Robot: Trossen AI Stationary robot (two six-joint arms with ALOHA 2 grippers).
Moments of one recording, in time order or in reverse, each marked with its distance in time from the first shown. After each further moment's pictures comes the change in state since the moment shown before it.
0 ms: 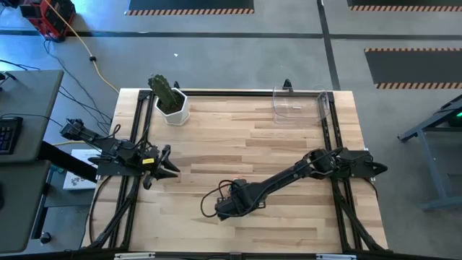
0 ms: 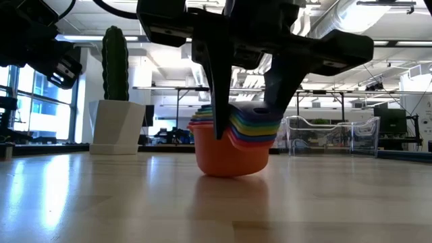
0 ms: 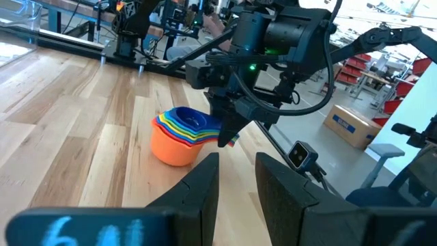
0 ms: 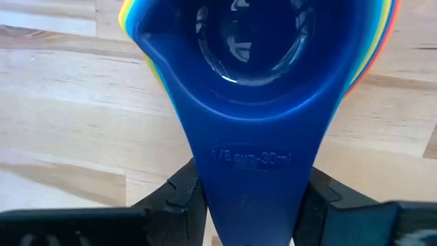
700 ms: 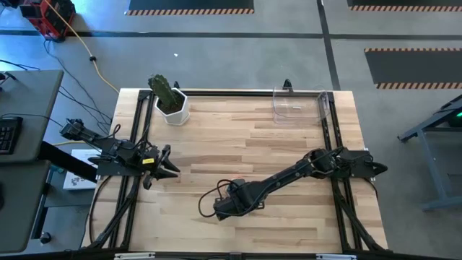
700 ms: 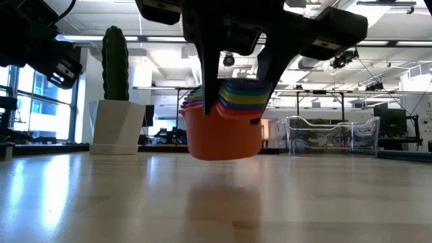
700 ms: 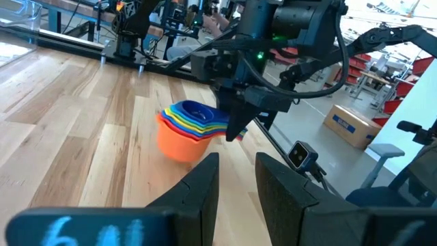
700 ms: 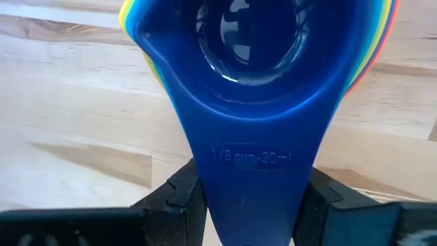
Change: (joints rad) left arm 0.000 0.000 0.000 0.000 0.000 0.000; right arm 0.000 -0.003 0.063 -0.028 -0.012 0.000
